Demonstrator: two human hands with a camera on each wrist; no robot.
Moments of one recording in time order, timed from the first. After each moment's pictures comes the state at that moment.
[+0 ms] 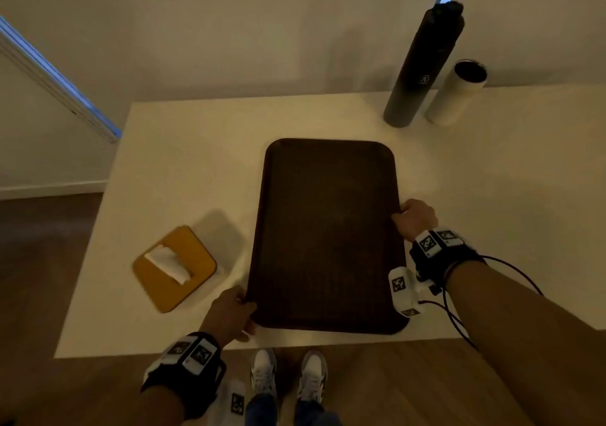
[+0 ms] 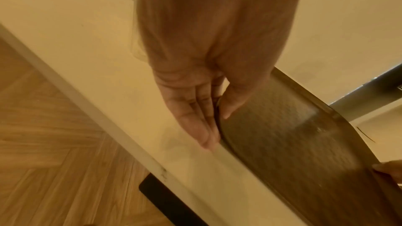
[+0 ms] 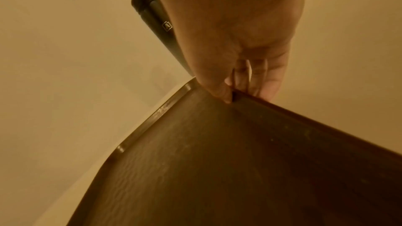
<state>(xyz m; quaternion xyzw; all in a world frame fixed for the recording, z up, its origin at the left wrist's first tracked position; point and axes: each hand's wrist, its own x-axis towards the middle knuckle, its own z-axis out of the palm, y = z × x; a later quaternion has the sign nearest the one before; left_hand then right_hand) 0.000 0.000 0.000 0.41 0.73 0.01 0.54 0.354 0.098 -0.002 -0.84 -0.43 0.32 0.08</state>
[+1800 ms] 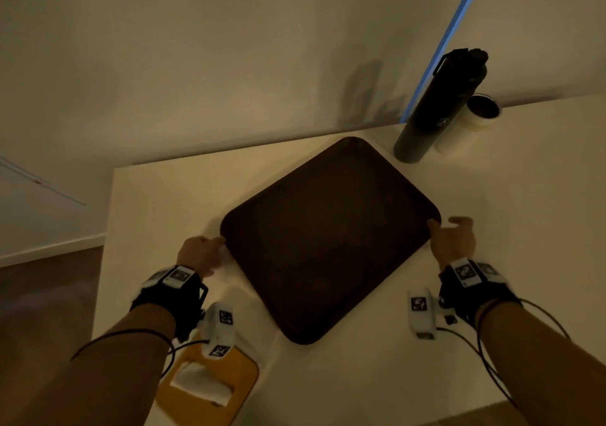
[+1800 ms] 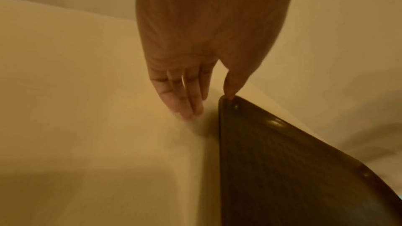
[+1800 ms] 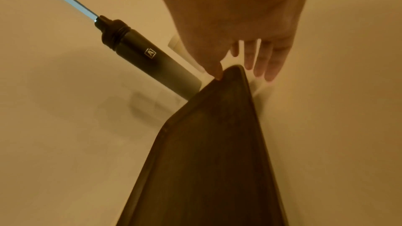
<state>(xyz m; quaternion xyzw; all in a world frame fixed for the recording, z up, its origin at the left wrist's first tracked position) -0.076 0.274 0.004 0.41 0.78 0.09 0.47 0.336 0.159 -0.005 -0.90 -0.13 0.24 0.34</state>
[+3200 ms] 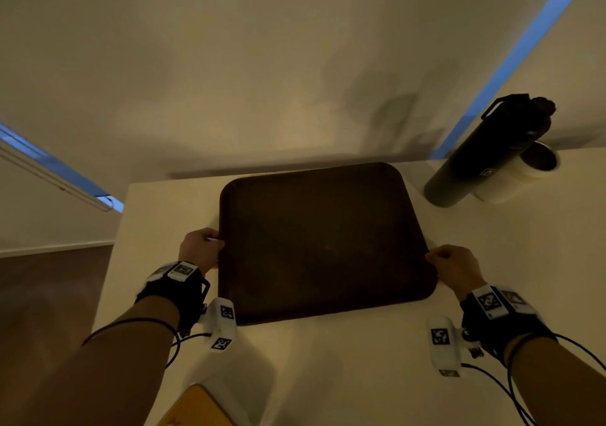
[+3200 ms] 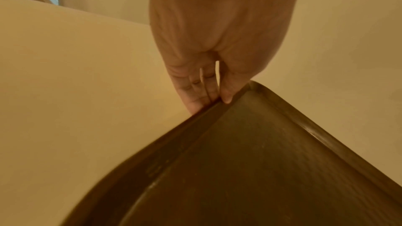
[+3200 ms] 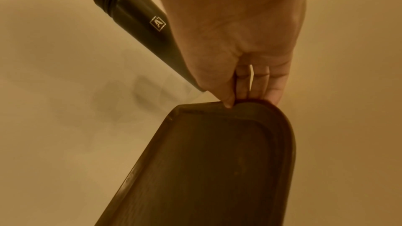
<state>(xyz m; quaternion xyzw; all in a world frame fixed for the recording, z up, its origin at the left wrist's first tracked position) -0.082 0.350 -0.019 0.38 0.77 0.18 0.47 0.360 0.235 -0.027 -0.87 -0.32 0.34 0.19</state>
